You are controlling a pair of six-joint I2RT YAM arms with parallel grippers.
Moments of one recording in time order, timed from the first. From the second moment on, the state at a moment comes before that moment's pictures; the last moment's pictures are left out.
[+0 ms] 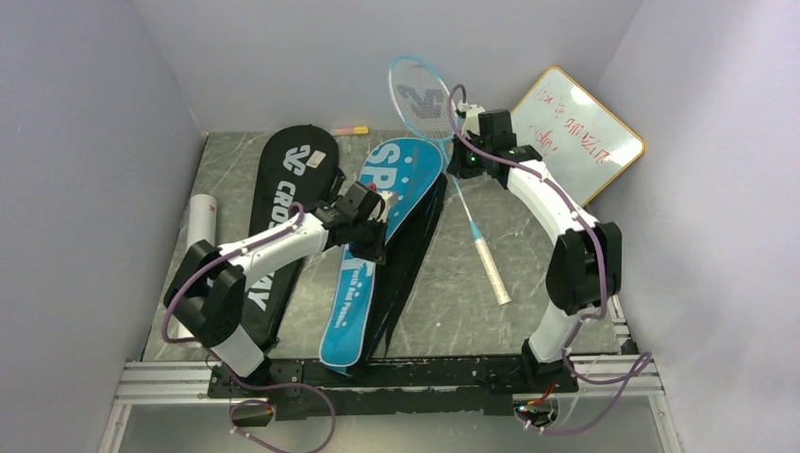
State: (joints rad) left arm -0.71 1.60 1.16 -0.57 0.16 -0.39; right arm 0.24 1.78 1.52 -0.44 -0.27 0.01
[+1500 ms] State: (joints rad) left arm -0.73 1.73 1.40 -0.51 0.13 -0.37; right arm 0.78 1.52 1.00 -0.62 0.31 0.64
